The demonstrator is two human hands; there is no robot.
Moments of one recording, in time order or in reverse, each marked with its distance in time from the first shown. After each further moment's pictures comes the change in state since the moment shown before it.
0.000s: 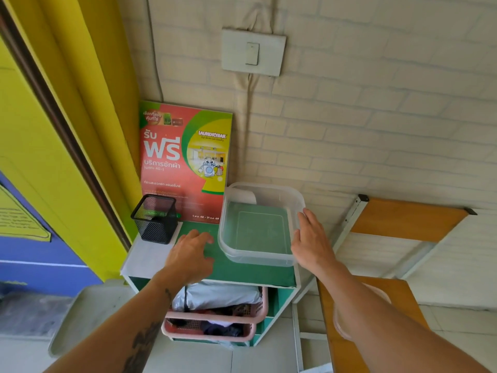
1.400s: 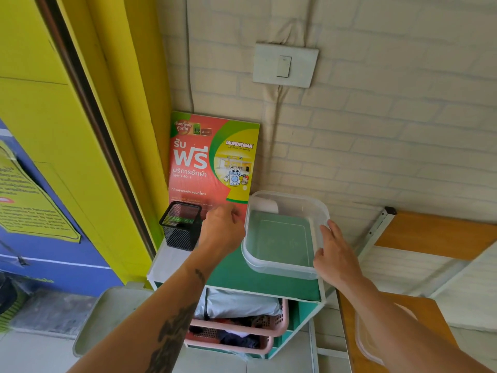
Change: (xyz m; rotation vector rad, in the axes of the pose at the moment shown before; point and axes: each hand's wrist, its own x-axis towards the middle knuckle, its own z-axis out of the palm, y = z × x) left_hand 0.022 0.047 -0.062 -0.362 0.324 -0.074; right_hand -0.002 -0.005 0.005 -0.015 0.004 0.020
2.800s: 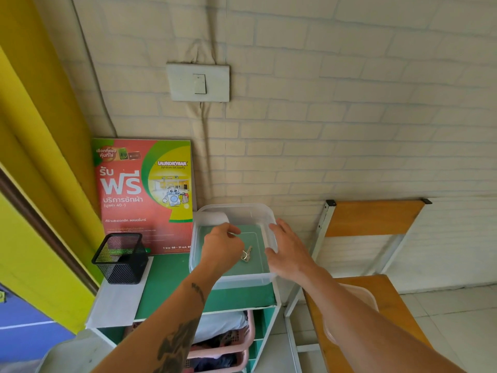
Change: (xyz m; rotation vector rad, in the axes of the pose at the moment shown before) left_hand -0.014 0.076 0.075 -0.266 -0.307 -0.144; right_hand -0.004 0.004 -0.039 0.161 -0.103 -0.016
